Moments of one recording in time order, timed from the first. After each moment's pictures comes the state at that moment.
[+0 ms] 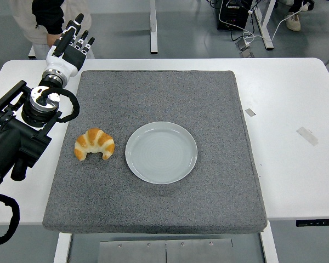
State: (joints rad) left arm -0.91 0.10 -1.00 -0.61 -0.17 -0.02 -0.17; right arm -0.12 0.00 0.06 0.25 -0.15 0.01 0.25
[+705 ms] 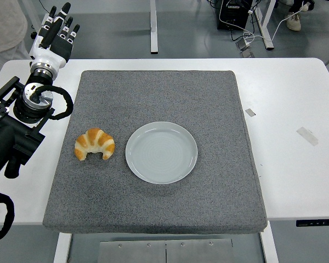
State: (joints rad) left arm -0.92 0.13 -1.00 -0.61 -0.10 -0.03 -0.27; right arm -0.12 0.00 0.06 0.25 -0.15 0.01 0.25
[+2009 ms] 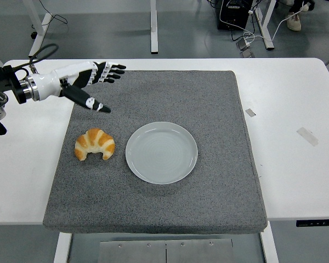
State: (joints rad) left arm -1.05 0.53 -0.25 -0.78 0.99 -0.51 -0.56; right arm -0.12 0.00 0.06 0.25 -0.15 0.01 0.25
